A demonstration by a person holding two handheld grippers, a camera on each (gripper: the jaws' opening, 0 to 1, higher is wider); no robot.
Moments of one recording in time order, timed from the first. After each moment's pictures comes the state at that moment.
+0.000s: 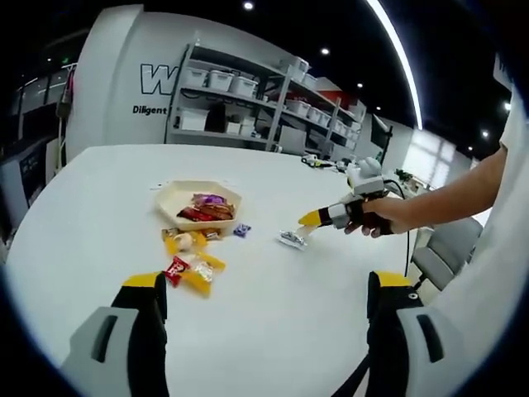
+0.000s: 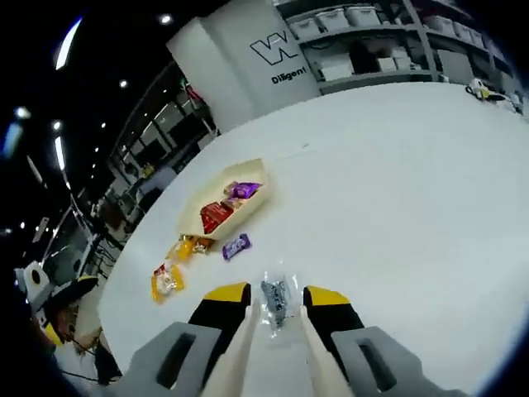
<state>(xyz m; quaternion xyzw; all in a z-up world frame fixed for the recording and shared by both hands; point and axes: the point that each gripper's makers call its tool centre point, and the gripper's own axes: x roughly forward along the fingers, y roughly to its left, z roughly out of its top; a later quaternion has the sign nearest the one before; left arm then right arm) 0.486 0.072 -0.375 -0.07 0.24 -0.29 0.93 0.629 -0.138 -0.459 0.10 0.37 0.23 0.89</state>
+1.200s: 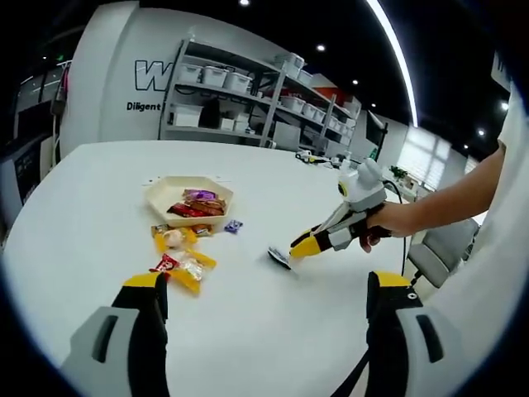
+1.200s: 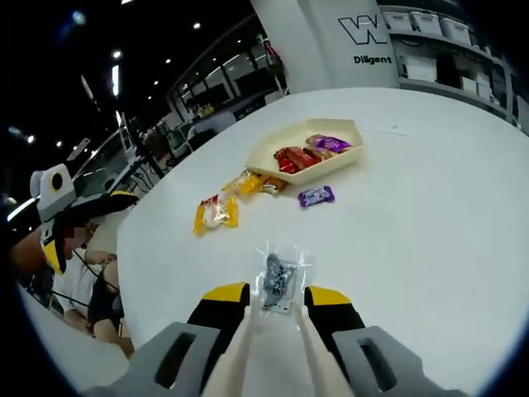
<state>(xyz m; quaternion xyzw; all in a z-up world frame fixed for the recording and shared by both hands) 0.488 0.059 -0.383 -0.07 0.24 -0.31 0.92 0.571 -0.076 -0.473 0.02 0.39 0.39 0.83</state>
